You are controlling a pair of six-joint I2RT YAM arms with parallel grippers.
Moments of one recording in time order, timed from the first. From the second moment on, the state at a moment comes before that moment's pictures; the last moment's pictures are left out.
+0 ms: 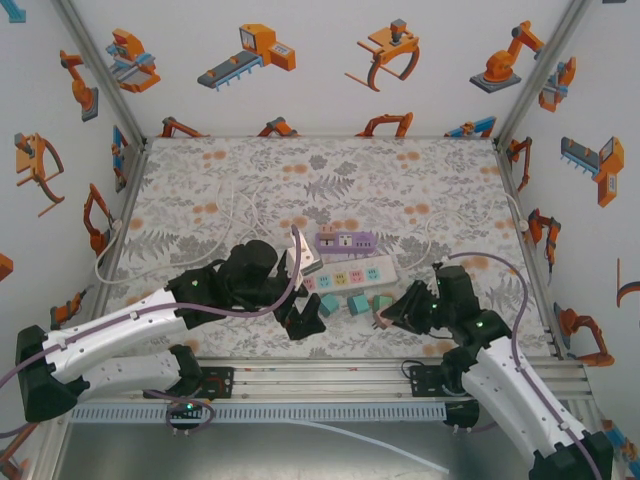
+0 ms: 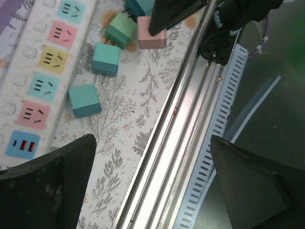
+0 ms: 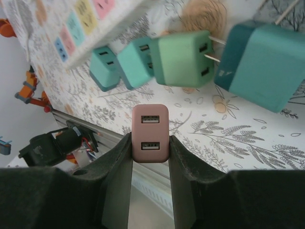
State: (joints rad) left arm -1.11 1.00 0.85 -0.43 0.24 -0.17; right arm 0.38 0.55 0.29 -0.59 -0.42 0.96
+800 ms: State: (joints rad) left arm -1.11 1.02 0.81 -0.41 0.05 -0.18; right arm 0.42 0.49 0.19 -0.61 -0.36 1.01
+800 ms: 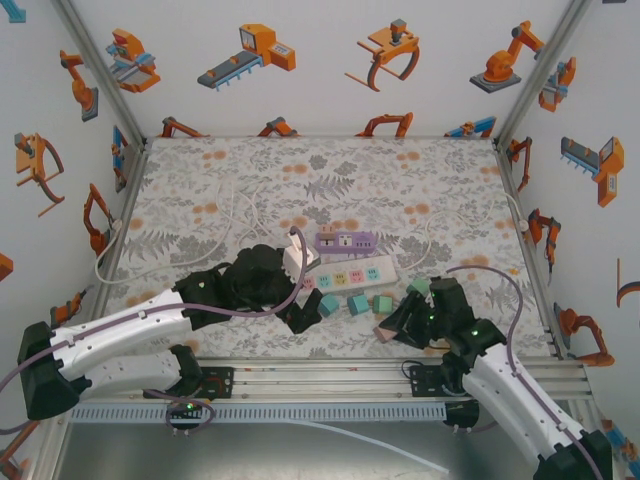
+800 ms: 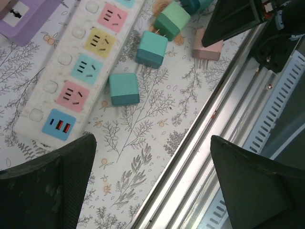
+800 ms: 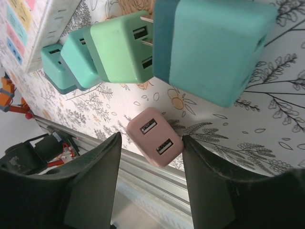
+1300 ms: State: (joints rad) left arm -1.11 0.97 0.75 -0.36 -0.15 -0.25; right arm 0.42 0.55 0.51 -0.73 -0.16 0.70
